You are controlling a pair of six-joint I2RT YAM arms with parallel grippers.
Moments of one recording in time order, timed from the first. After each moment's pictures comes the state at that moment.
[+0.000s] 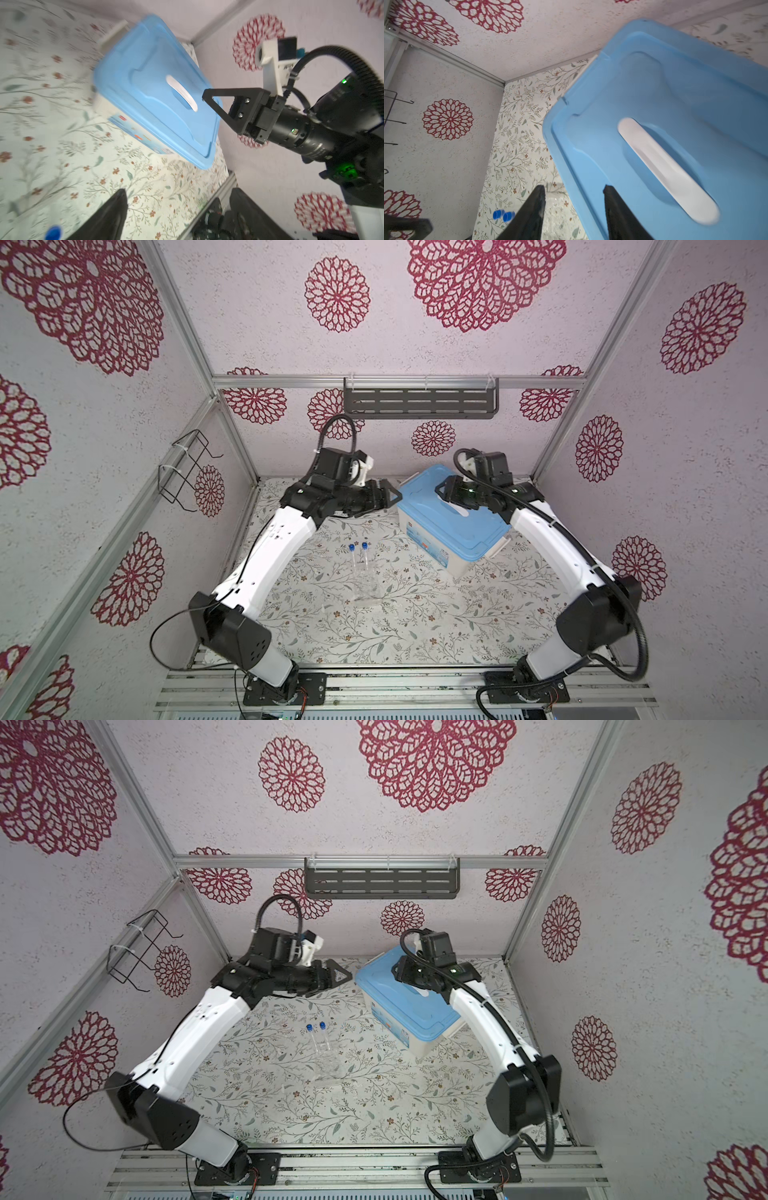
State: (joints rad) left arm -0.38 1.52 1.63 -0.76 0.45 -0.62; right arm 0.39 1.69 1.66 -0.59 -0.23 0.57
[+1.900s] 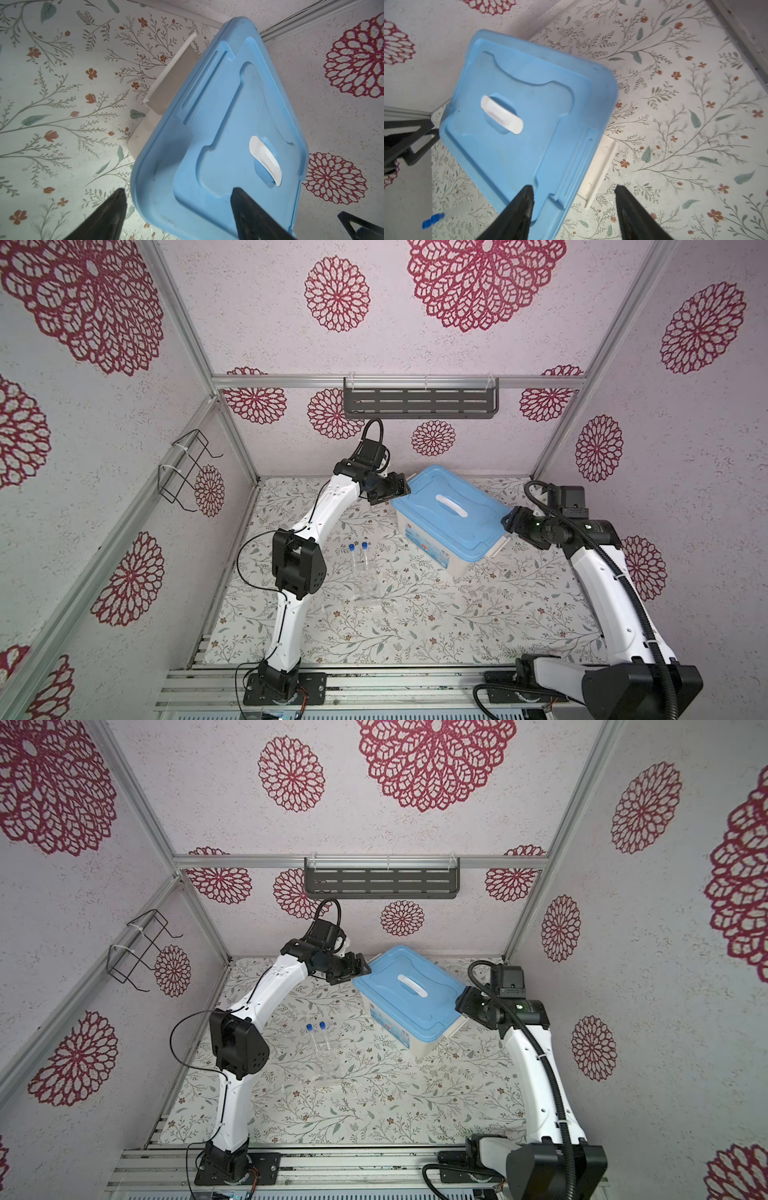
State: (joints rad) left arm -0.45 2.24 2.26 -0.92 0.34 -0.56; right arm -0.05 1.23 1.28 -0.91 -0.17 0.49
